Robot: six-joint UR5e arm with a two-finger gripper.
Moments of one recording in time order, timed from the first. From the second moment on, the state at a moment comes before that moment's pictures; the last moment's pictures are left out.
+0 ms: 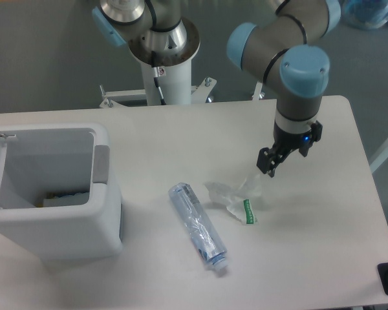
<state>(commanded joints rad) 2.63 -1.89 -1.64 -1.01 1.60 0.26</state>
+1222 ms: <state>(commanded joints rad) 2.55 -1.88 -1.79 -0.91 1.60 1.14</state>
